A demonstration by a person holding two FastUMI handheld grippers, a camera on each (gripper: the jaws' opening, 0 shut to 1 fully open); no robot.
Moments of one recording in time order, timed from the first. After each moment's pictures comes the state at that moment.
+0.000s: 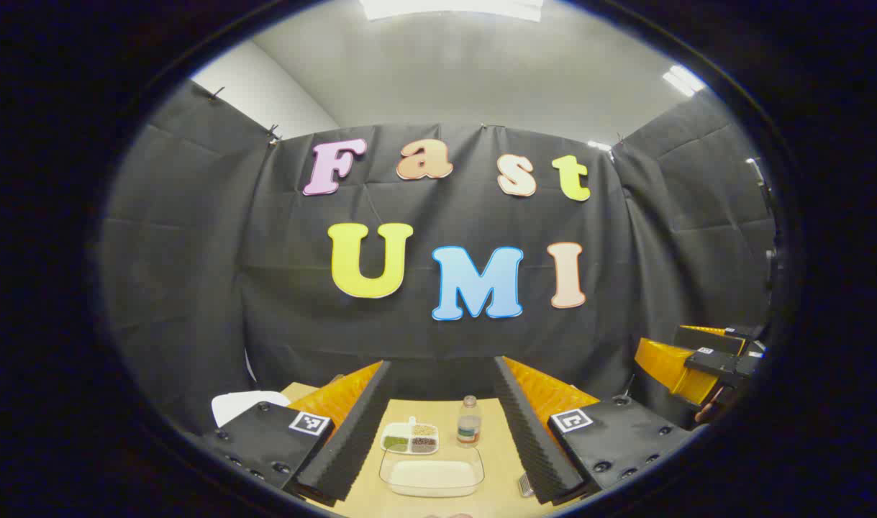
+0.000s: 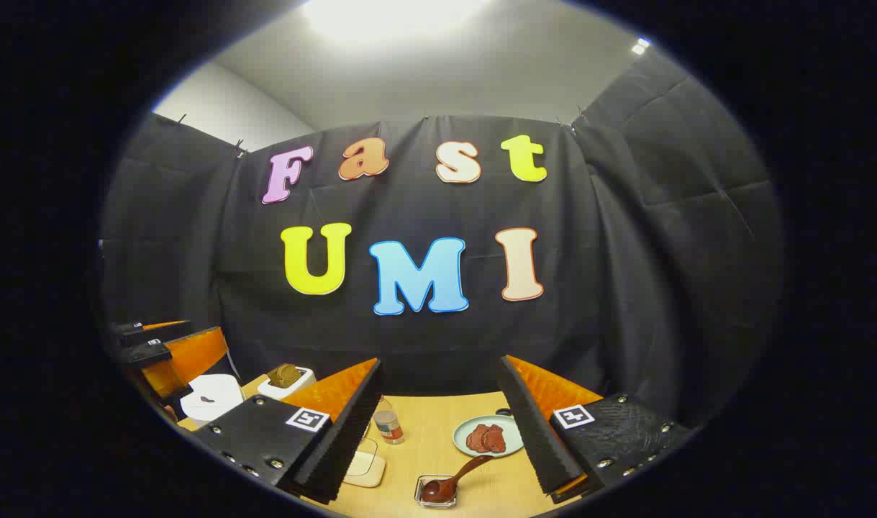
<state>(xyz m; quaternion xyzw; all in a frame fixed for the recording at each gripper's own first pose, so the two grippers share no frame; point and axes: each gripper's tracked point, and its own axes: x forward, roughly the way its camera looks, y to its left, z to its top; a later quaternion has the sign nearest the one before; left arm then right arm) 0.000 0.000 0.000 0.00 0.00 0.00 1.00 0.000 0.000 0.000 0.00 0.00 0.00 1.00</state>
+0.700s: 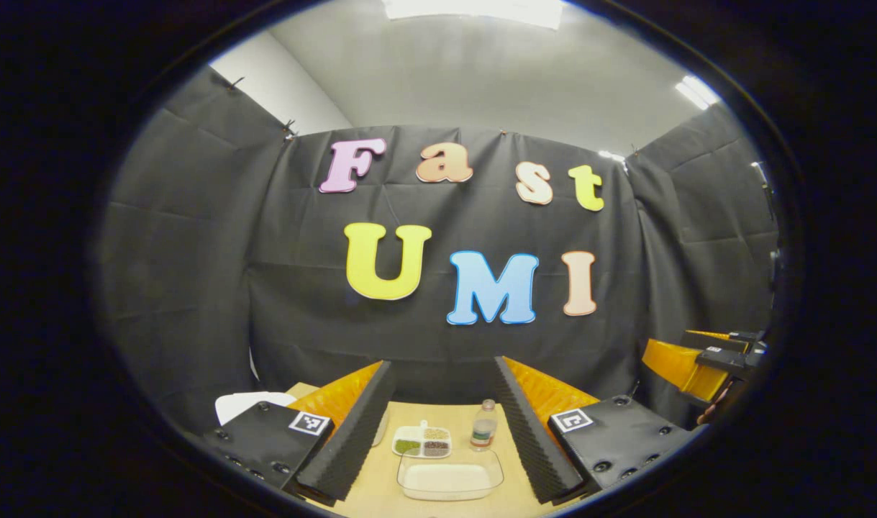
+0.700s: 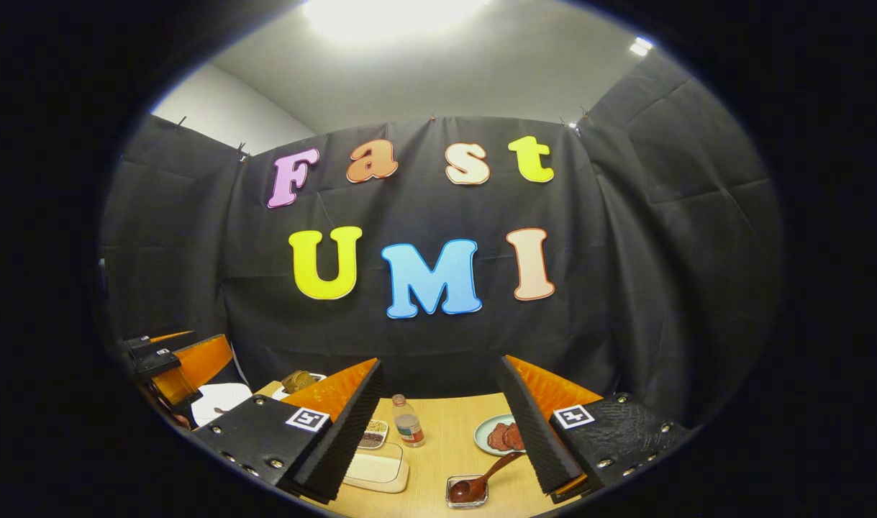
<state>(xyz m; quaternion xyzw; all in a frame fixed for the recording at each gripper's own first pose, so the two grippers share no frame) 0.001 0.055 -0.012 -0.02 -0.01 0.01 1.00 -0.001 0.043 0.001 0.02 0.00 0.00 1.00</state>
